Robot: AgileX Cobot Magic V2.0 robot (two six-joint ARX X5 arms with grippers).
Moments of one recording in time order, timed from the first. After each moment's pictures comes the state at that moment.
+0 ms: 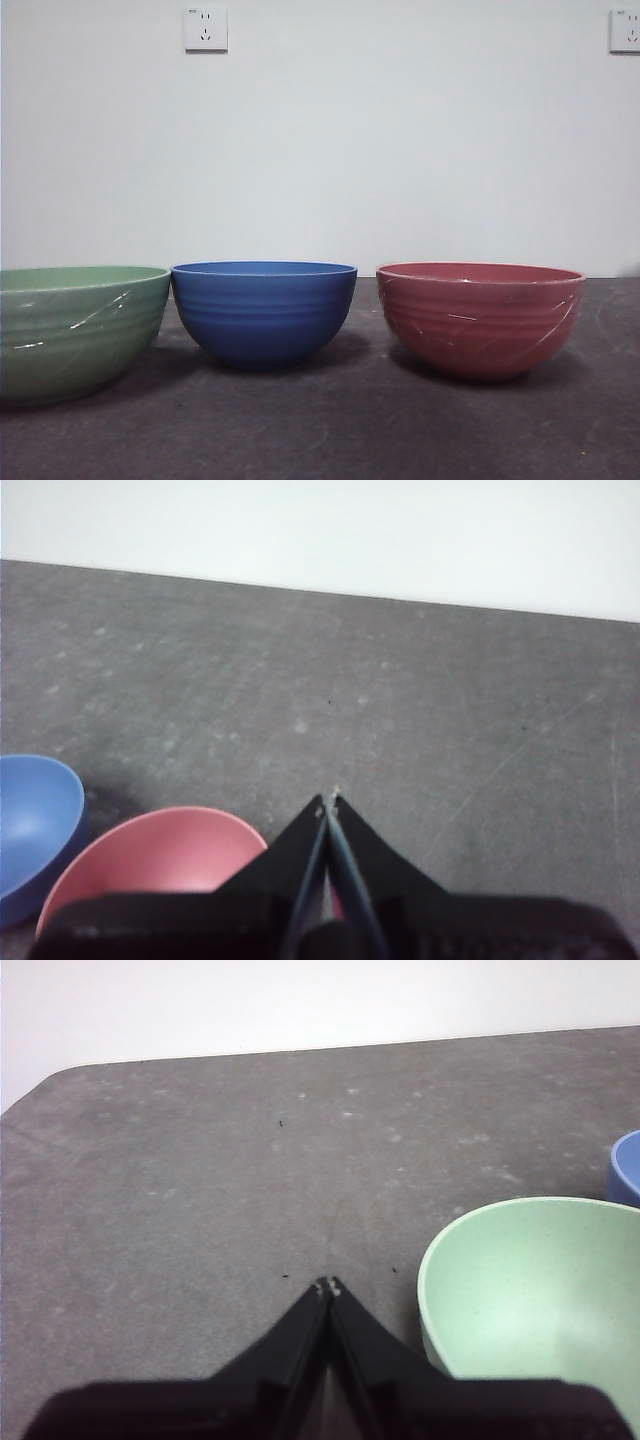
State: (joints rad) left arm -0.04 0.00 0.03 -0.22 0.01 0.03; right arm 0.25 0.60 0.68 -0.39 0.03 -0.04
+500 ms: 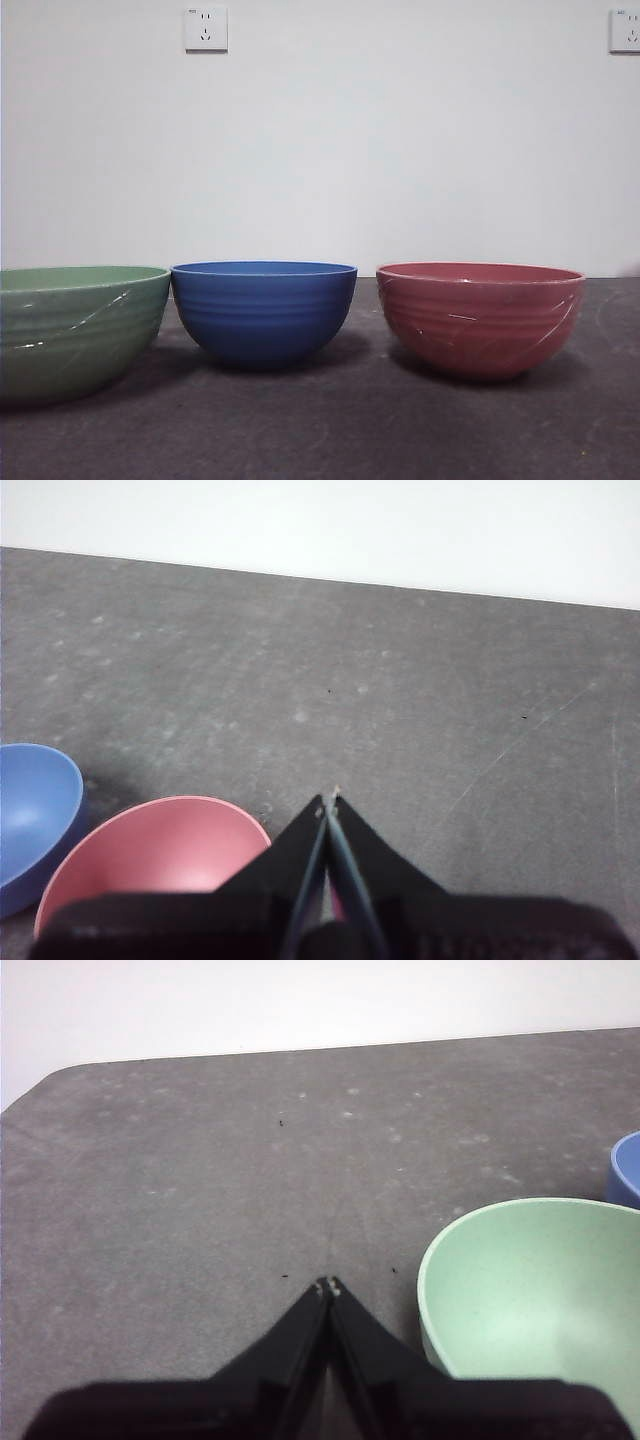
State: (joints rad) left arm -0.04 0.00 0.03 -0.22 0.01 0.02; right arm 0.25 0.60 0.68 -0.40 0.03 -0.04
